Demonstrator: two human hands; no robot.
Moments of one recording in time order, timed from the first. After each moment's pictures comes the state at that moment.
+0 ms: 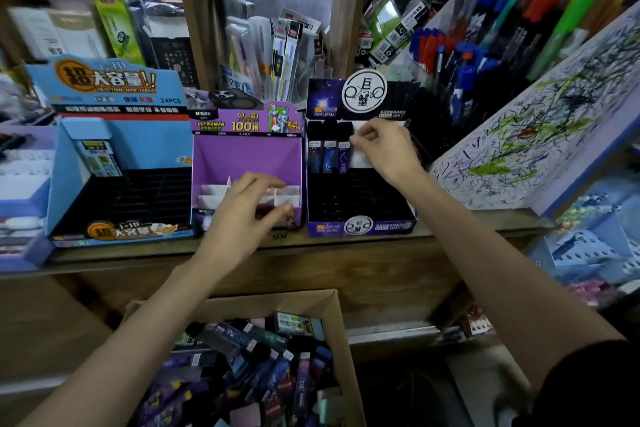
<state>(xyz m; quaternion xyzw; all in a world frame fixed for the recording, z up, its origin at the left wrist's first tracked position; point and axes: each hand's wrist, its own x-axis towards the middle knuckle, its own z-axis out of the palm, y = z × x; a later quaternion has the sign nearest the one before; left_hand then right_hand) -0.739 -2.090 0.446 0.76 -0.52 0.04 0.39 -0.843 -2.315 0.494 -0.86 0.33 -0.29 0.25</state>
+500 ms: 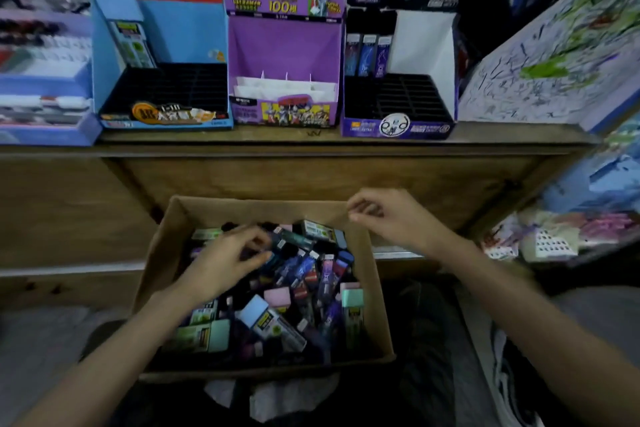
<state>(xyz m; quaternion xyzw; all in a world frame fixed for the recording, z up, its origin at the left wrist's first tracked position) -0.776 -1.952 0.315 0.81 -0.47 -0.22 0.26 -0.946 -2.173 0.376 -0.91 0.18 -0.01 0.36</state>
